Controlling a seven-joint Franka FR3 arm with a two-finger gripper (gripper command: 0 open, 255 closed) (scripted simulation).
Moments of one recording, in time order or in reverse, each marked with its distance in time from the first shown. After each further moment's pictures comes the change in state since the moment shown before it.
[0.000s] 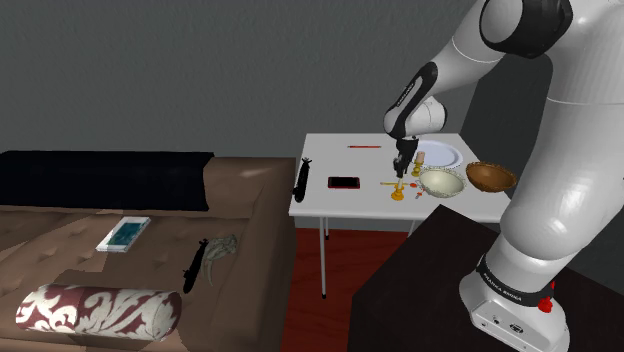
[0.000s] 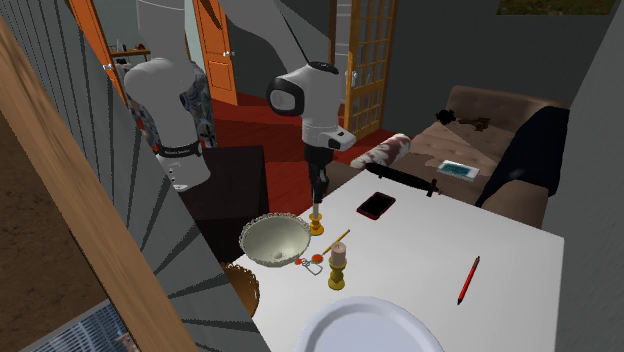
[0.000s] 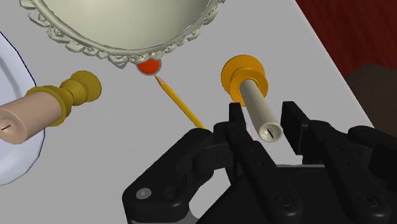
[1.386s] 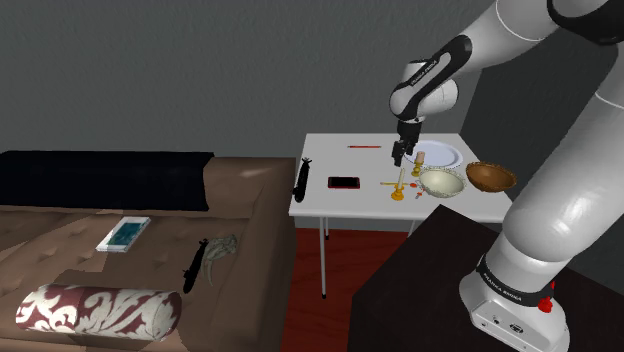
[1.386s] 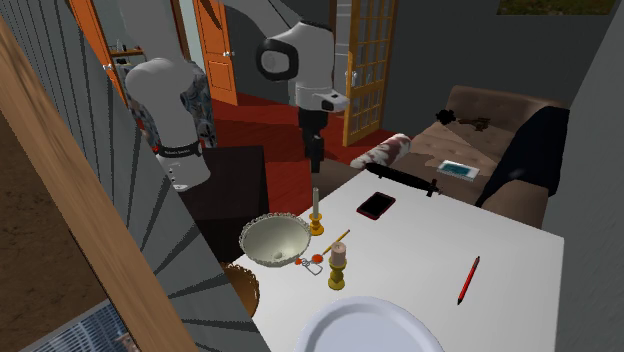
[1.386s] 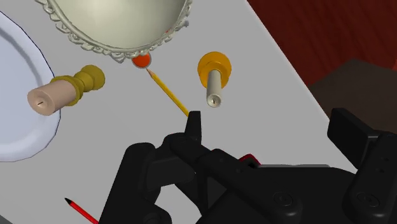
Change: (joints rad) arm 0.044 -0.263 -0.008 -0.070 -0.143 -0.170 0.156
